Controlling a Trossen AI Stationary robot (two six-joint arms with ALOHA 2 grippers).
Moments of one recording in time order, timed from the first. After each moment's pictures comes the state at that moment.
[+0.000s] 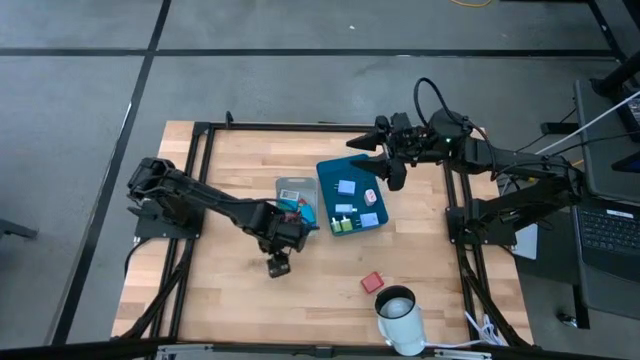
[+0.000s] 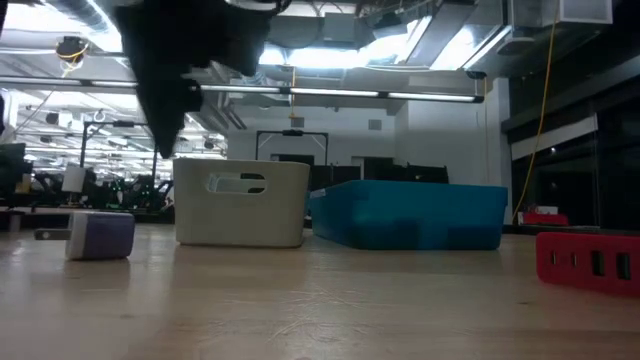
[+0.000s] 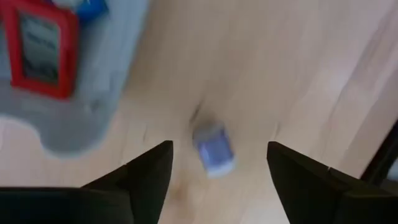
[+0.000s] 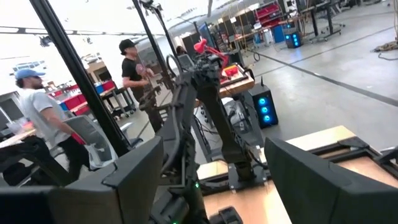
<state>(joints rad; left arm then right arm) -0.26 1.69 1.25 -0.93 0.11 -0.67 -0.15 1.20 1.19 0.05 -0.25 0.39</state>
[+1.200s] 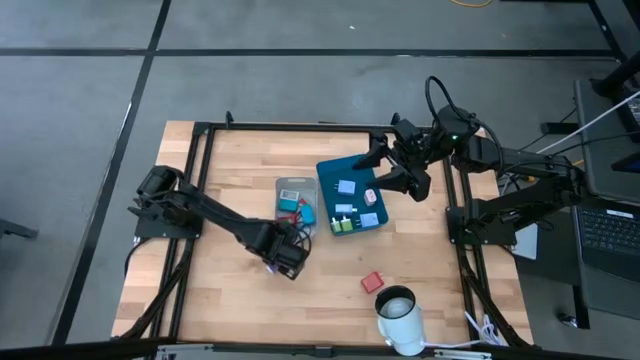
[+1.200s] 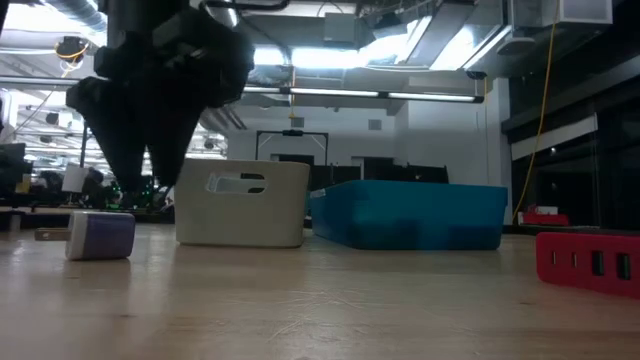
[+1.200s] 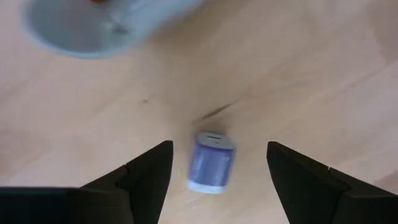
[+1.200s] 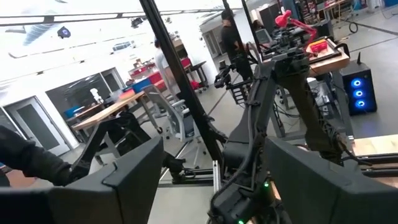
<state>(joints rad) -0.36 1.79 1.25 -0.92 -0.04 -1.35 -0.14 1.20 1.24 0.05 -0.60 0.46</state>
